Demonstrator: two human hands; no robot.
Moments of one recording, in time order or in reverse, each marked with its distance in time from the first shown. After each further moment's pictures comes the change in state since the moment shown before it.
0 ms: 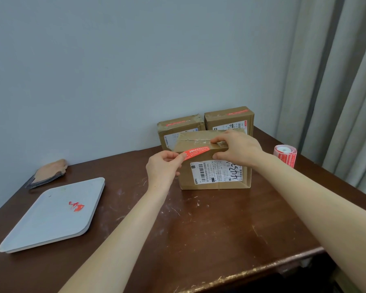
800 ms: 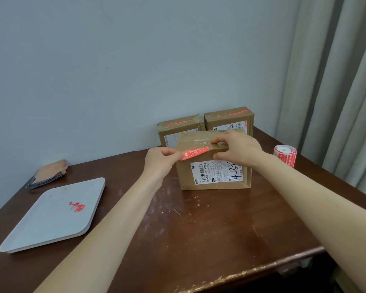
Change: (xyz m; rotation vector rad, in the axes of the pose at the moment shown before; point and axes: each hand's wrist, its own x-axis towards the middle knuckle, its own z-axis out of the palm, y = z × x) left_hand 0.021 0.007 -0.011 -0.014 -0.188 -0.071; right_hand -0.001 0.000 0.000 0.001 -0.008 0.004
